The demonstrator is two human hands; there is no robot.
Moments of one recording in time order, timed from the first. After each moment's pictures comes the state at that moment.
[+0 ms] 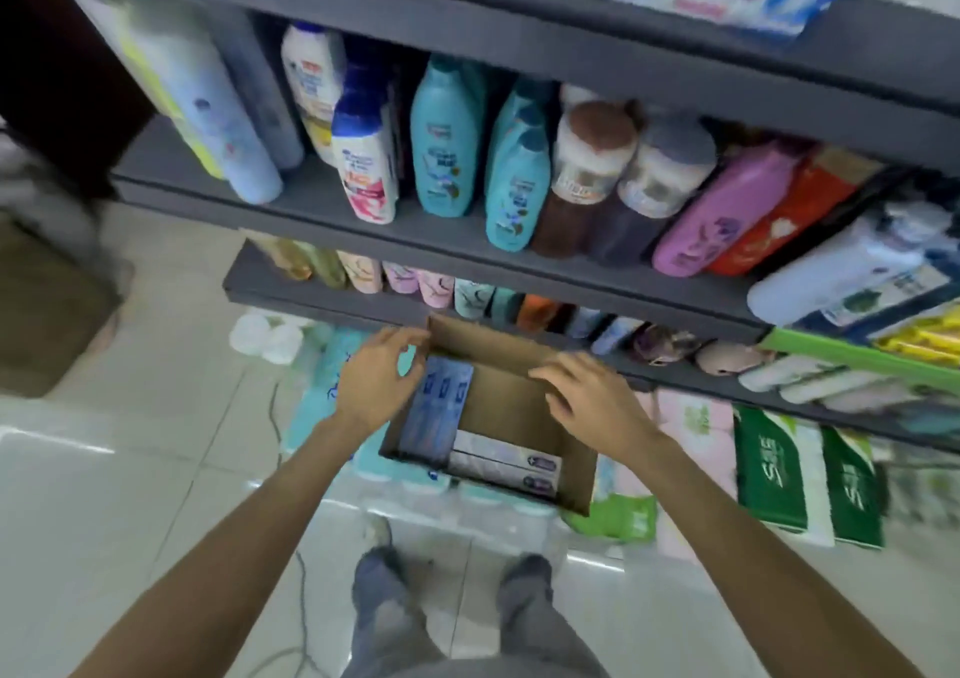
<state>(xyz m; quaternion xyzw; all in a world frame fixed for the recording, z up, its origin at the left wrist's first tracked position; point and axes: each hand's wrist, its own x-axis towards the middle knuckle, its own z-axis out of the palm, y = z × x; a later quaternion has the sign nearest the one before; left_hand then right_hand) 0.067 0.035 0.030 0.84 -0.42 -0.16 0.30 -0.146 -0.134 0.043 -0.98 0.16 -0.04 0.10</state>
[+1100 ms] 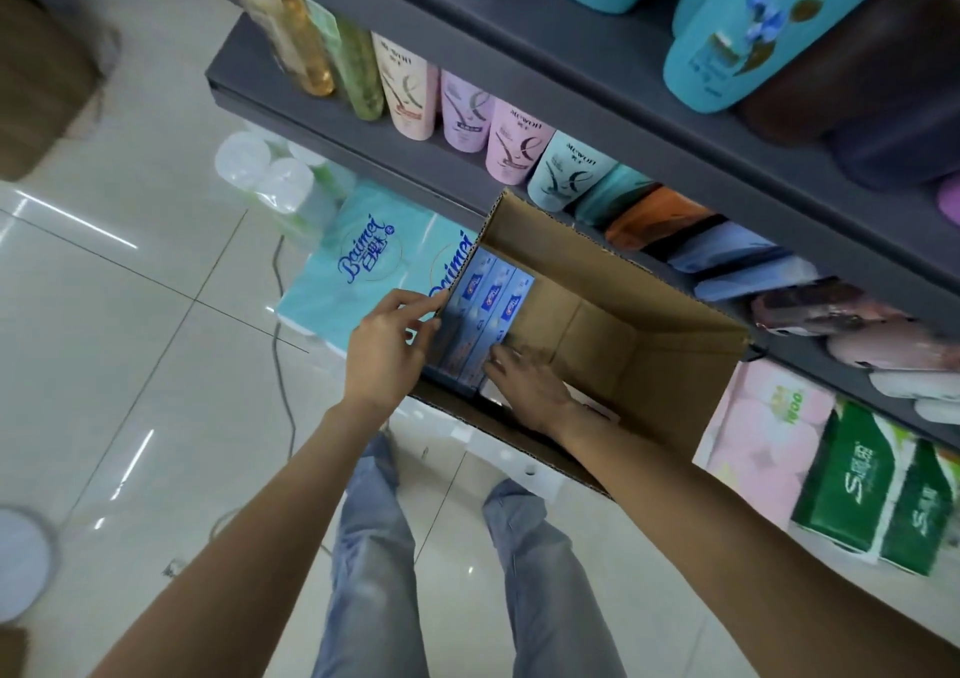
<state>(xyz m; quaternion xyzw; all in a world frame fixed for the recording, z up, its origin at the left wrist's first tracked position) 0.055 0.069 -0.126 0.87 -0.24 -0.21 0.37 -0.078 -0.082 -0.206 -0.95 -0.01 0.30 0.08</state>
